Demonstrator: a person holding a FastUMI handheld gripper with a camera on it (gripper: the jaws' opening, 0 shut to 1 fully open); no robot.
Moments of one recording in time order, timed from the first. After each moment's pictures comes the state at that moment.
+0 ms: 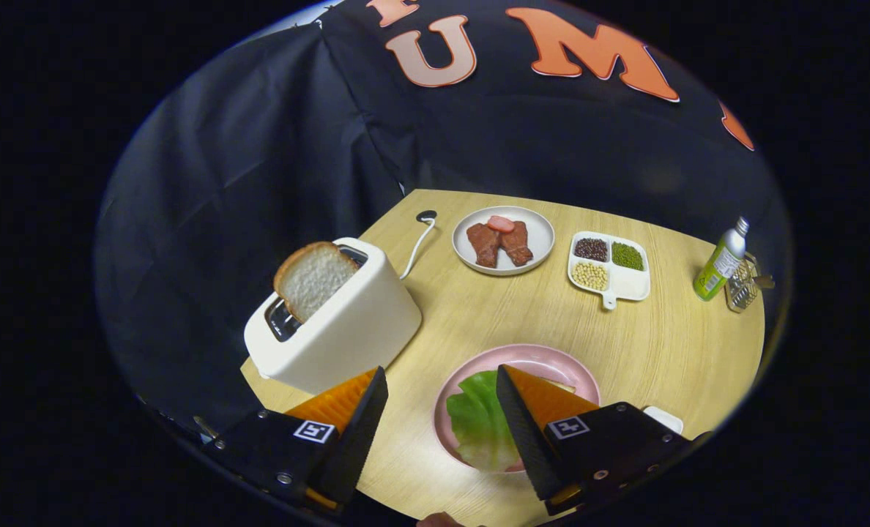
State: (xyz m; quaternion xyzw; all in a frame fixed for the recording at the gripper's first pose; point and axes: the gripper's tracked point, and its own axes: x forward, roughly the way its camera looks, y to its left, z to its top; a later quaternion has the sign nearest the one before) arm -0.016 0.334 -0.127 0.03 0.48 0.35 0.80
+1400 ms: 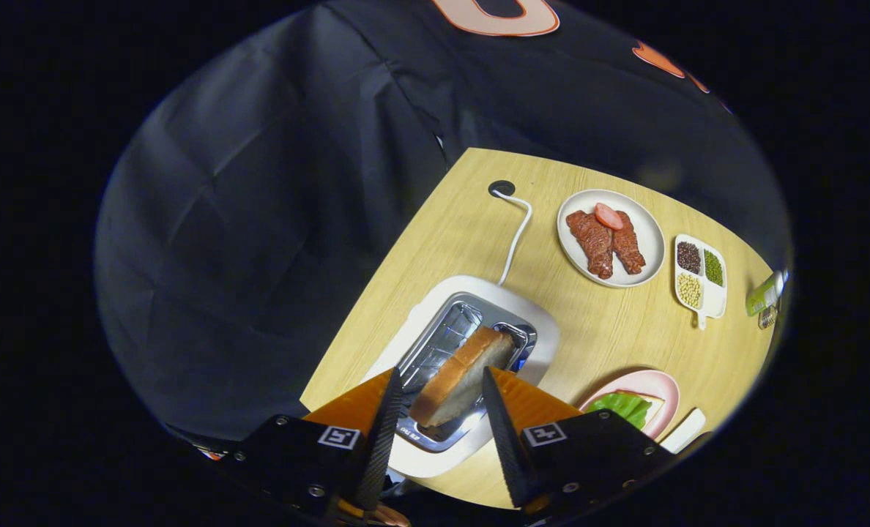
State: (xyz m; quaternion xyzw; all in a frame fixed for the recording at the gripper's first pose) arm -0.013 0.504 -0.118 -0.01 0.60 0.35 0.72
